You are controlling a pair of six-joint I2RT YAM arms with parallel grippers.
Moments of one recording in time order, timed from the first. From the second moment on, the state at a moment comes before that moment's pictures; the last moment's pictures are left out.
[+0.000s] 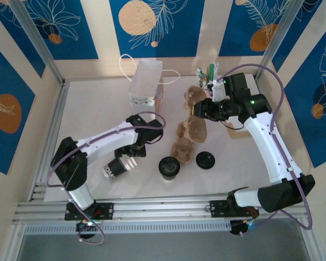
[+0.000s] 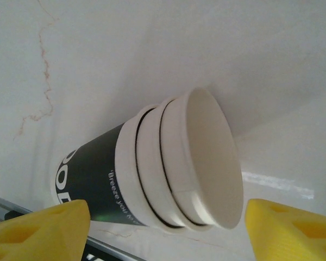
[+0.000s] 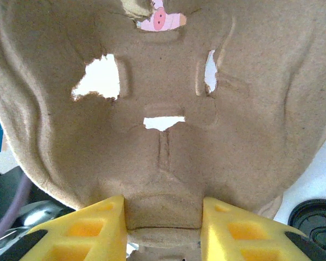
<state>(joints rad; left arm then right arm) -0.86 1.72 1.37 -1.41 -0.34 -1.03 0.27 1.32 1.51 -1.10 -0.51 0.39</state>
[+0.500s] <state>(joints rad) -0.86 1.79 1.36 -1.41 -0.33 -1.08 0.26 1.31 1.49 -1.09 -0.53 0.38</state>
